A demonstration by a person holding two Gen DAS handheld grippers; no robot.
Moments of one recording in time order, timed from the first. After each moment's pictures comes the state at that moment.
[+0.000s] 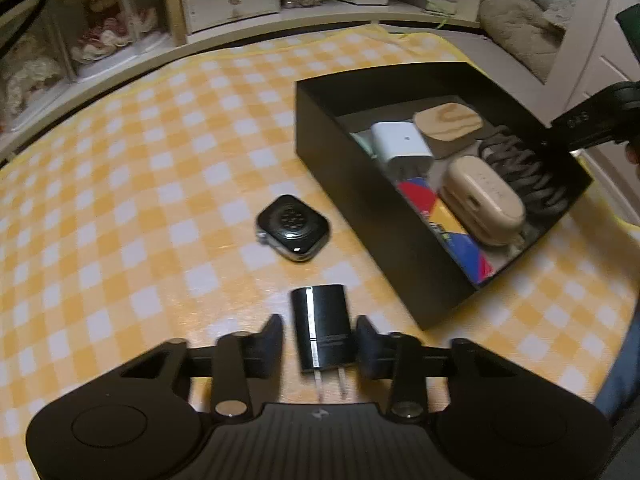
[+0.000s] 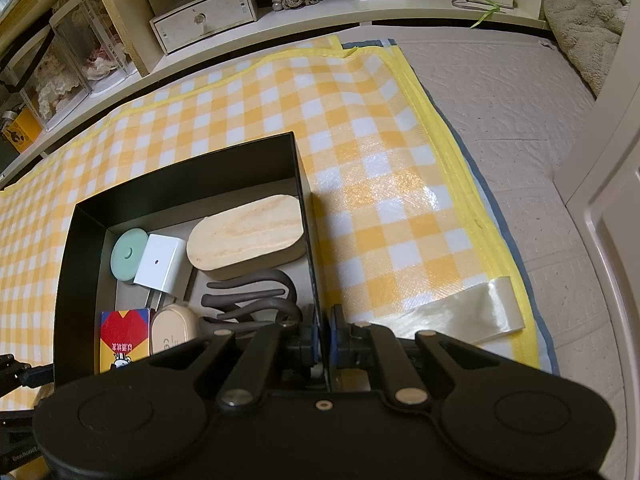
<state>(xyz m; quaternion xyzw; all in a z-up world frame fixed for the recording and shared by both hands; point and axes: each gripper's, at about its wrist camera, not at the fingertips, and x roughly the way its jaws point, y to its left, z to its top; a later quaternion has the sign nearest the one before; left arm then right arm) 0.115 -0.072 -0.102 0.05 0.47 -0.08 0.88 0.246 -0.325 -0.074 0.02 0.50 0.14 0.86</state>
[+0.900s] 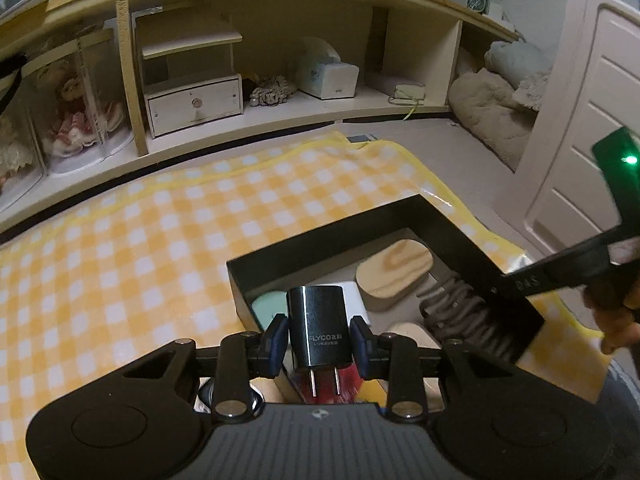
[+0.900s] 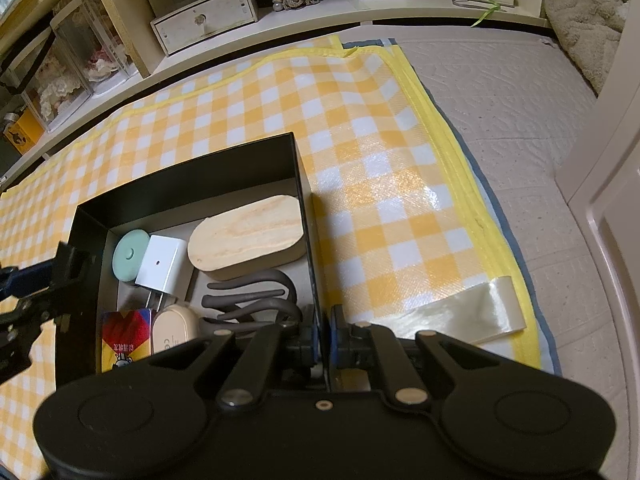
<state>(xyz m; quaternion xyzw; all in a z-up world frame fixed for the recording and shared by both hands) 0.169 -0.118 -0.049 0.03 0.37 -0.11 0.92 0.246 -0.326 -0.075 0.02 0.50 0.14 0.85</state>
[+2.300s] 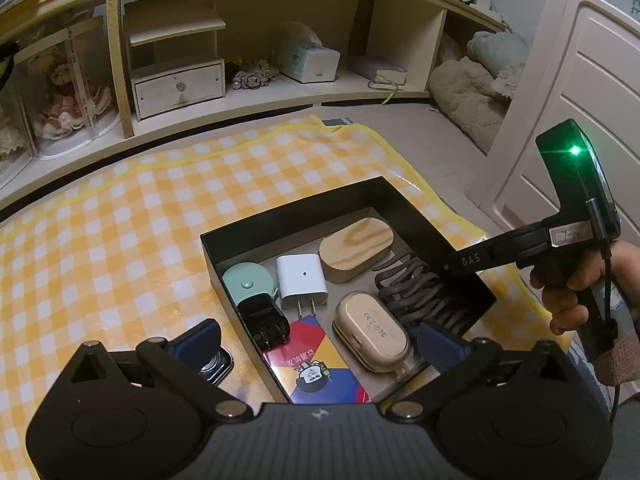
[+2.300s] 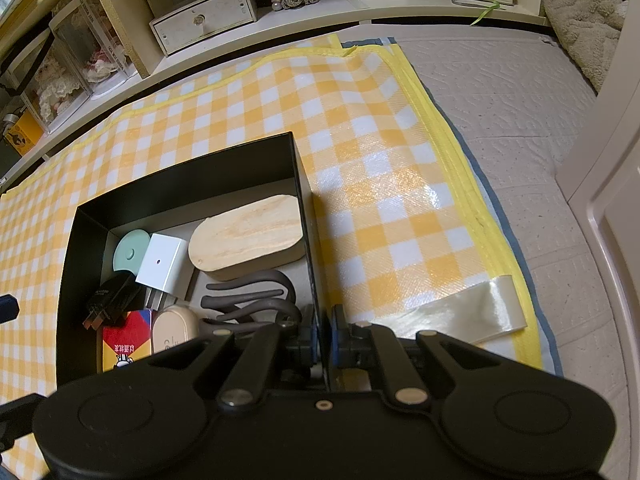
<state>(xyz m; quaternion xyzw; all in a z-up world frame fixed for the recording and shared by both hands) 0.139 -0.126 -0.030 0.02 0.40 -0.13 0.91 0.247 -0.325 -0.074 0.03 0.50 0.14 0.85</state>
